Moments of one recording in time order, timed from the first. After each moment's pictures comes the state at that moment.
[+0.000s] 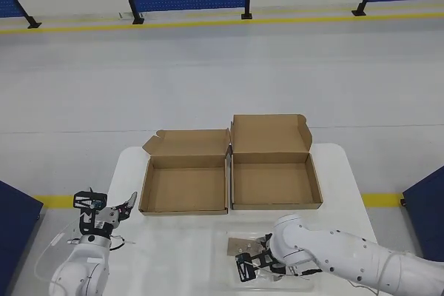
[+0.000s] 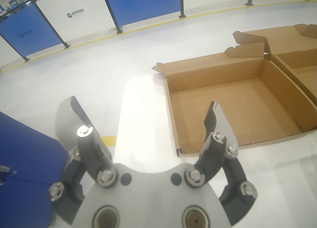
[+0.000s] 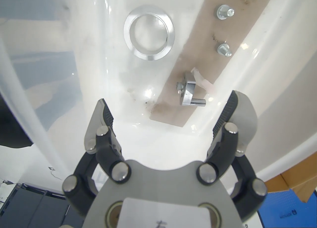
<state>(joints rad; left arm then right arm) 1.73 -1.15 -1.60 -1.80 1.33 0.00 0.00 -0.69 -0.87 0.17 -1.79 -0.94 -0.64 1.18</state>
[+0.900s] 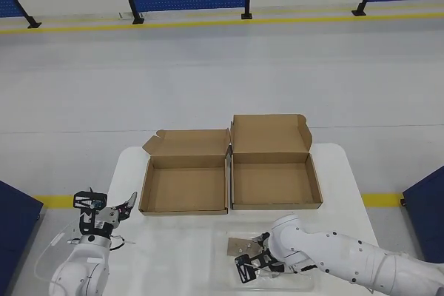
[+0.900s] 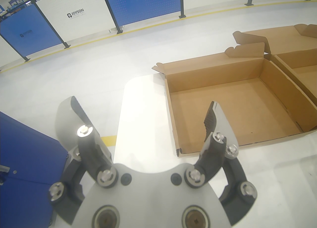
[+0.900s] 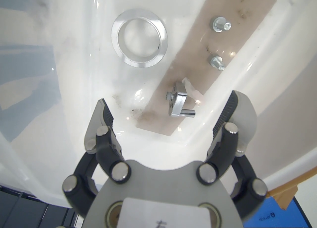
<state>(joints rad) 1.73 -1.15 -1.60 -1.80 1.33 0.00 0.00 -0.71 -0.88 0.18 -1.74 -1.04 -0.72 1.09</state>
